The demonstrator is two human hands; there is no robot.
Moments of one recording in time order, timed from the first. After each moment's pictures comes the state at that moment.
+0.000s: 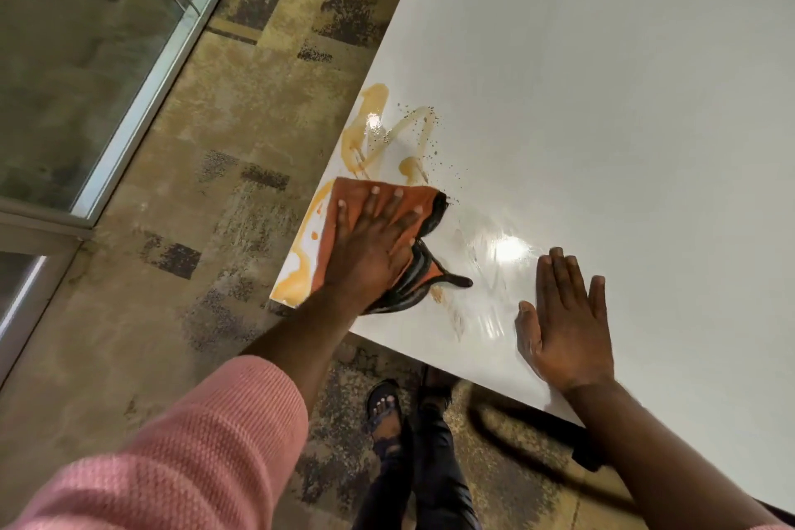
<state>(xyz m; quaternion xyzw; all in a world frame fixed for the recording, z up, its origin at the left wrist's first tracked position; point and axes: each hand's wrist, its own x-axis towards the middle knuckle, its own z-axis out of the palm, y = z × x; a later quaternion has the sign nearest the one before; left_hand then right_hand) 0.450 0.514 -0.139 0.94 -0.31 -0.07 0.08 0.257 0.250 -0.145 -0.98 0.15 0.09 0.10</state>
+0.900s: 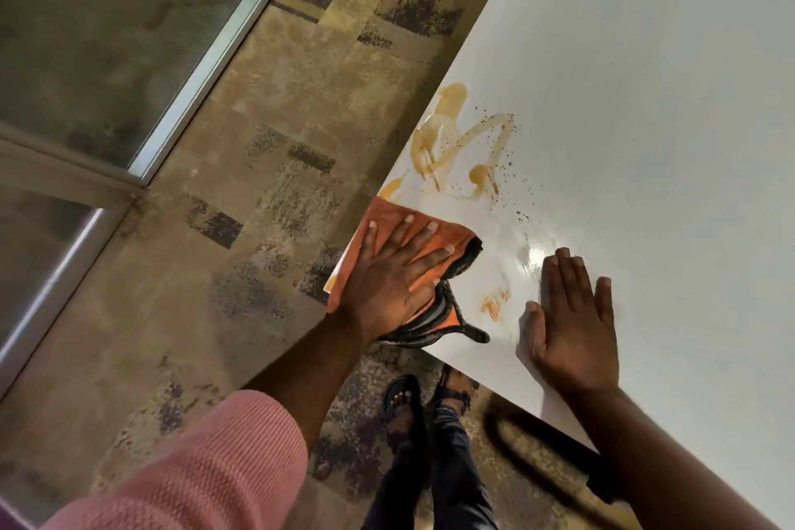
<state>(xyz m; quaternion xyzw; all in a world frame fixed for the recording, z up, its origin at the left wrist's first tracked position) 0.436 0.579 -0.145 0.94 -0.33 -0.08 0.07 0.314 0.304 -0.142 -0.99 0.08 0.07 0.12</state>
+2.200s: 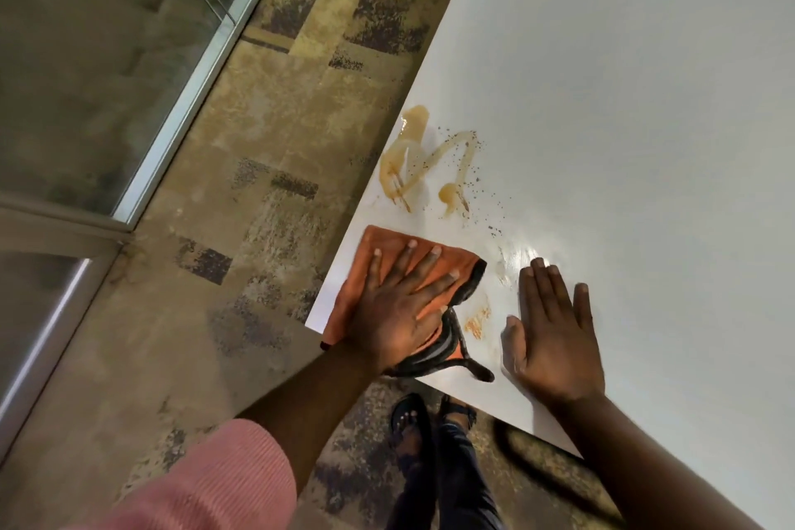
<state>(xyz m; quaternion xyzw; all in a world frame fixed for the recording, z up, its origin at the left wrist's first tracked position) 0.432 0.546 -0.144 0.92 -0.37 -0.10 0.06 0.315 0.303 -0.149 -0.99 0.08 0.06 0.11</state>
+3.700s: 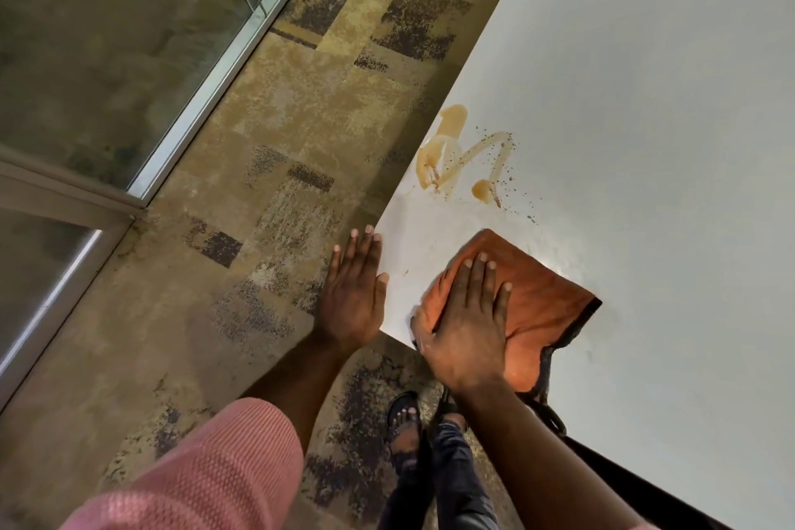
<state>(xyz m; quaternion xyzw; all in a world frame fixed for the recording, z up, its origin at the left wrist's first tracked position) 0.430 0.631 -0.152 0.97 -0.17 -0.11 0.13 0.355 0.452 -0.118 -0.97 0.12 0.12 0.14</state>
